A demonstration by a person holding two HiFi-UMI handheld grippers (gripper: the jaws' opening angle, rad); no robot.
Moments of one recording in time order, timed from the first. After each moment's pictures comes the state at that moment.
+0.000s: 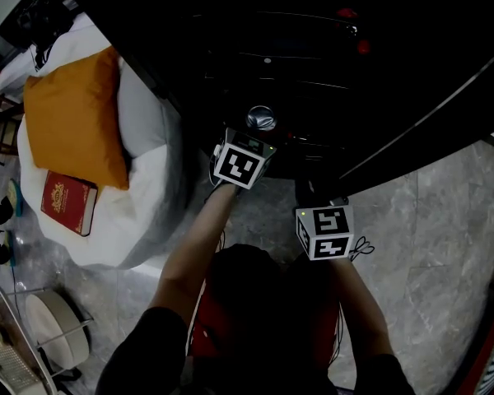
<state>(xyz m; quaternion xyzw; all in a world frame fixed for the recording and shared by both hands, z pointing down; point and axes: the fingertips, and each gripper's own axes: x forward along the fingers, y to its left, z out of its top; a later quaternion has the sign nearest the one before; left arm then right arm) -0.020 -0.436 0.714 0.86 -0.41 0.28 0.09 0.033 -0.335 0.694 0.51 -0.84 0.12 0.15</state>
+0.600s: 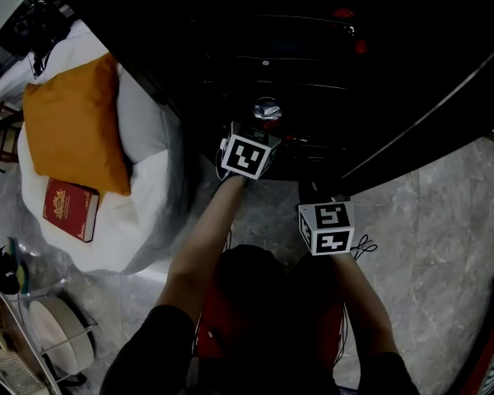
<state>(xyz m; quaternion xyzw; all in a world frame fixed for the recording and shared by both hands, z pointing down) -0.010 -0.461 0.719 0.87 -0.42 0.26 0.10 0.041 -0.344 0.707 0.53 -0.82 0.13 0.17</state>
